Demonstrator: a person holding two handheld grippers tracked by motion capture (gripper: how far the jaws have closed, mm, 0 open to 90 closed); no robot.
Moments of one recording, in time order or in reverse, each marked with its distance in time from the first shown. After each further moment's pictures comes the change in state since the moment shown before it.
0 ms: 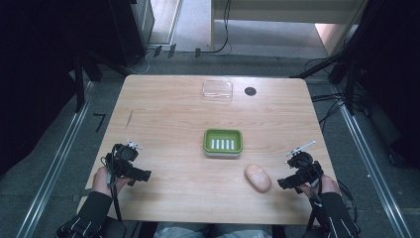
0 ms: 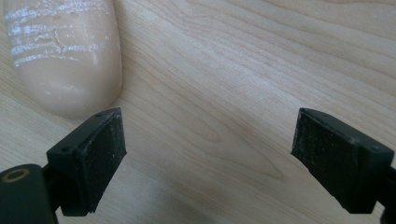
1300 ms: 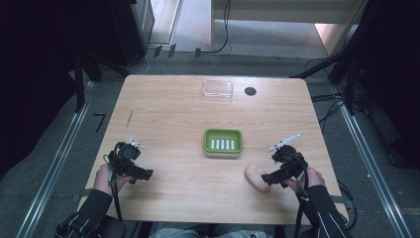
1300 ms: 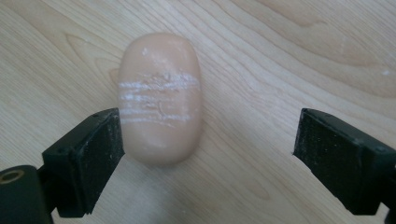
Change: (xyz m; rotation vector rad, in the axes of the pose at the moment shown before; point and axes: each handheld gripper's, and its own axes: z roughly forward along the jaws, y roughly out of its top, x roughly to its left) left arm 0.000 0.006 0.006 -0.018 -0.035 0.049; right arm 0.035 0.033 -0.013 -0.074 0.080 -0.115
